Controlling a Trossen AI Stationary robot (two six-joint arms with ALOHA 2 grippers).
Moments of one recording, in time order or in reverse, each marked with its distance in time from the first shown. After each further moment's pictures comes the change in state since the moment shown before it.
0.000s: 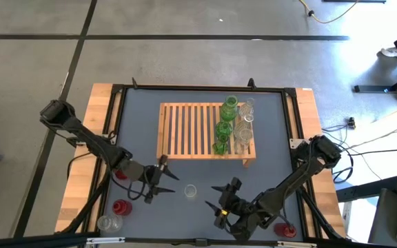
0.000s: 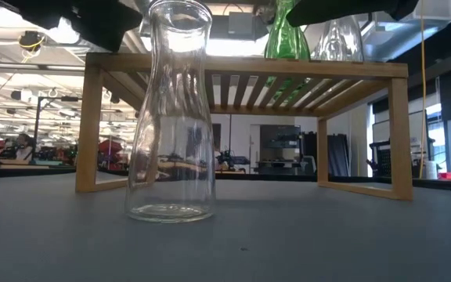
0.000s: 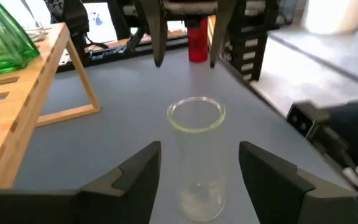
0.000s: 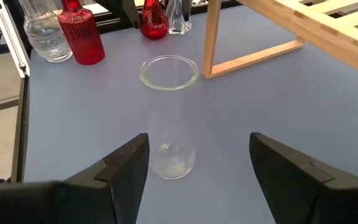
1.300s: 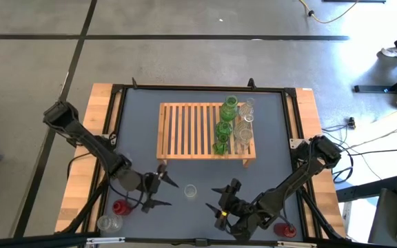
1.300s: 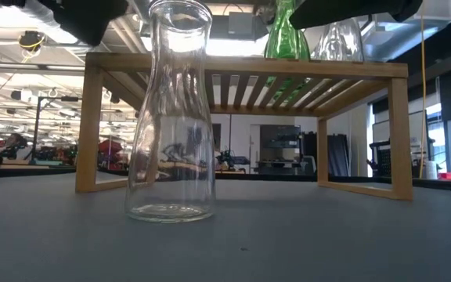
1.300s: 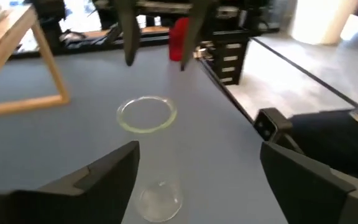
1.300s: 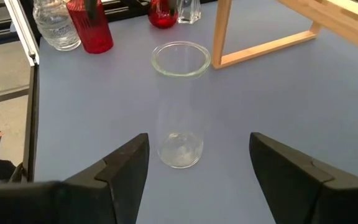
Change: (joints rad) left arm -0.106 0.055 0.048 0.031 -0.066 -0.119; right arm 0.002 0.000 0.000 -0.001 -0.047 -0.004
